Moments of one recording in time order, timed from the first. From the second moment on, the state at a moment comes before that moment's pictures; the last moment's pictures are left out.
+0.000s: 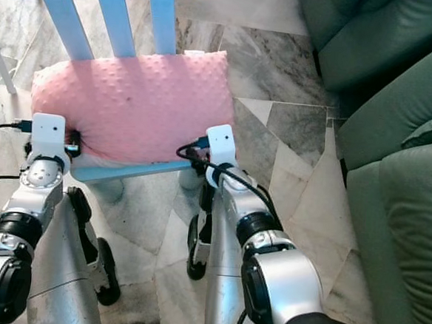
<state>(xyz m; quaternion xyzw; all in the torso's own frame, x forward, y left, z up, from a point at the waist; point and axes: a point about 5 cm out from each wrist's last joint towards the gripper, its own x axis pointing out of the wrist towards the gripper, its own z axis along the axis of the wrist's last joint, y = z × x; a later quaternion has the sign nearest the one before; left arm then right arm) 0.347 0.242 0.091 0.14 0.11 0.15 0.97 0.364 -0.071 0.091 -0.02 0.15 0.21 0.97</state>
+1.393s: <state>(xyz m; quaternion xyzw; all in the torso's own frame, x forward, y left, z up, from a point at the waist) 0.341 0.235 0.088 0.14 0.07 0.15 0.98 0.357 -0.082 0.085 -0.04 0.10 0.20 0.97</state>
